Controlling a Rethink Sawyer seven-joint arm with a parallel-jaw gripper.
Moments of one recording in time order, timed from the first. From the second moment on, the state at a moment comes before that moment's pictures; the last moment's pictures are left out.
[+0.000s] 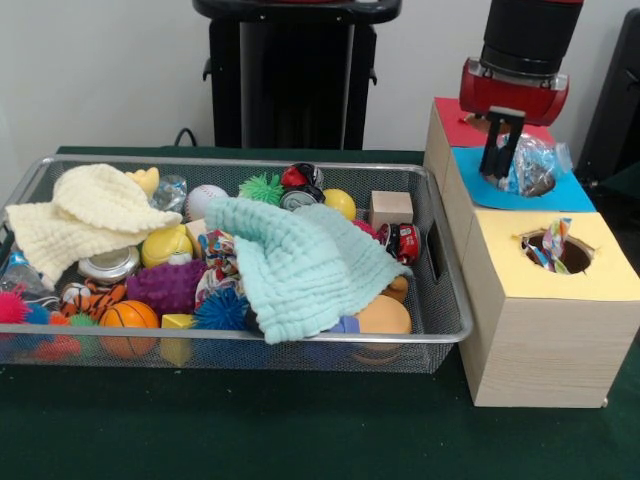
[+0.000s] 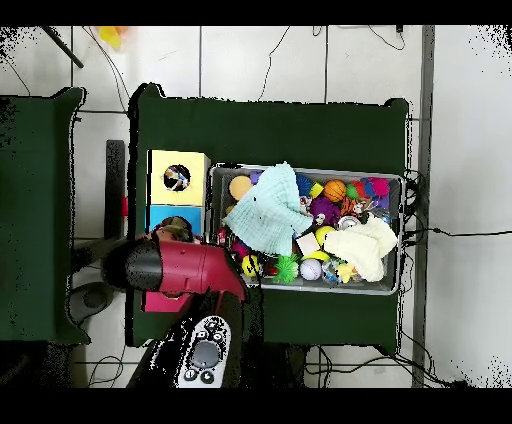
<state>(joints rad) 0.24 -0.65 -0.23 1.76 0.23 0.40 1.92</state>
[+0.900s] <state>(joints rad) 0.23 -0.72 -0.22 1.76 0.23 0.43 1.92</state>
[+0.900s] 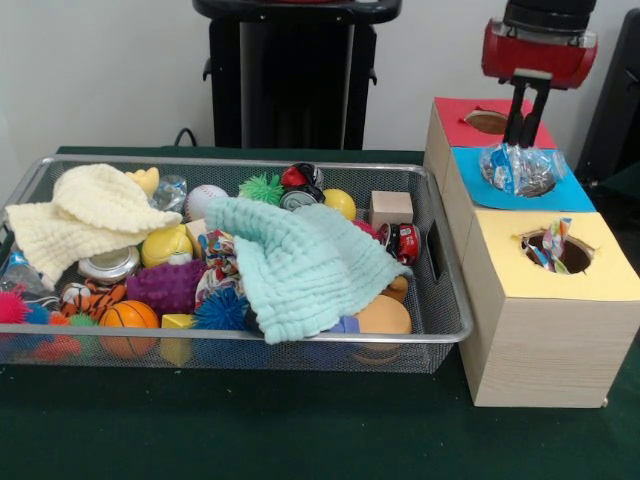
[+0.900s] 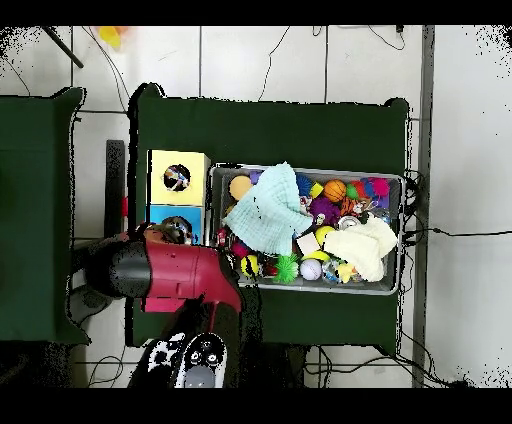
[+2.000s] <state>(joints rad) 0.23 -0.65 -0.23 1.76 0.23 0.32 1.92</state>
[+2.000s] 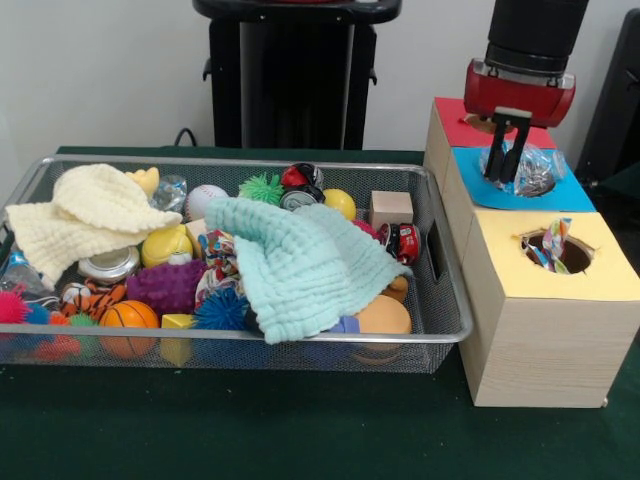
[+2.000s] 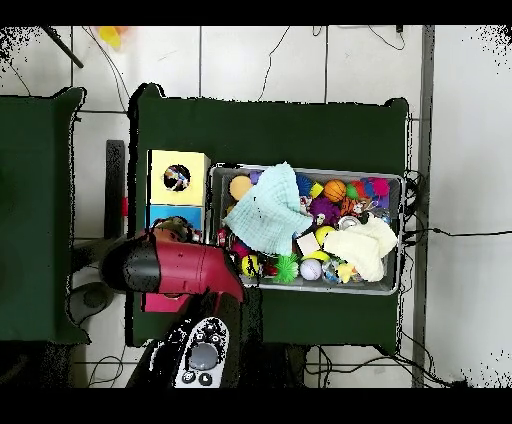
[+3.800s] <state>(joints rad) 0.23 -0.68 -0.23 1.80 0.23 0.27 1.92</state>
